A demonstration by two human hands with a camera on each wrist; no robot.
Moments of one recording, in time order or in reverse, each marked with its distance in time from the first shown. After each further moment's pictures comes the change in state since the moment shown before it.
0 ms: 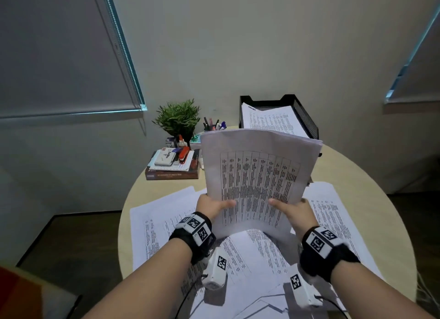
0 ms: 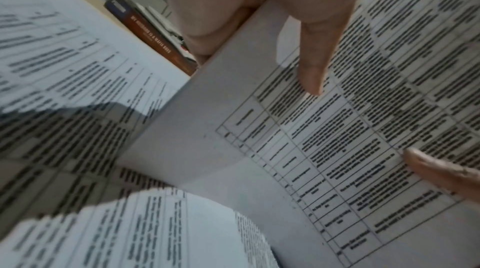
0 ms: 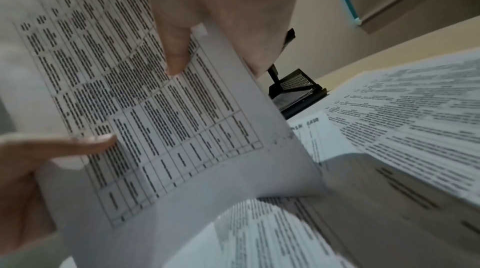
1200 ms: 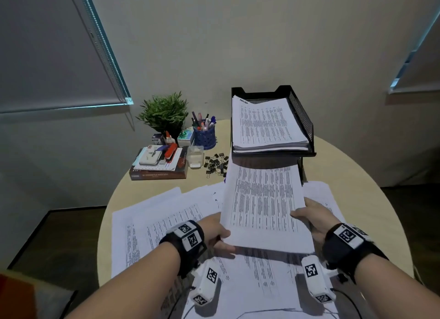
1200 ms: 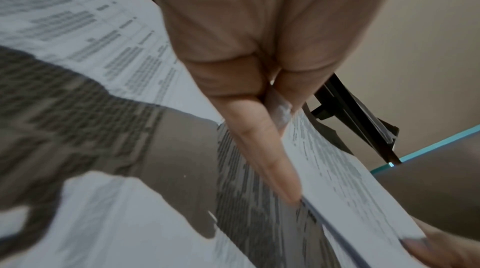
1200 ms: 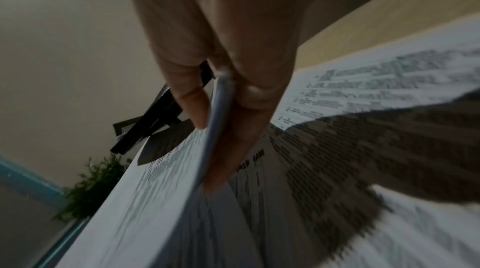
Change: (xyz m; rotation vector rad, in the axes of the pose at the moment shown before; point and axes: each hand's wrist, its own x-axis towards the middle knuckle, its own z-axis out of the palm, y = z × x) left_hand 0.023 -0.033 0.033 0.081 -0.444 -0.532; right_hand 0.070 0.025 -0.076 0.025 -0.138 0.430
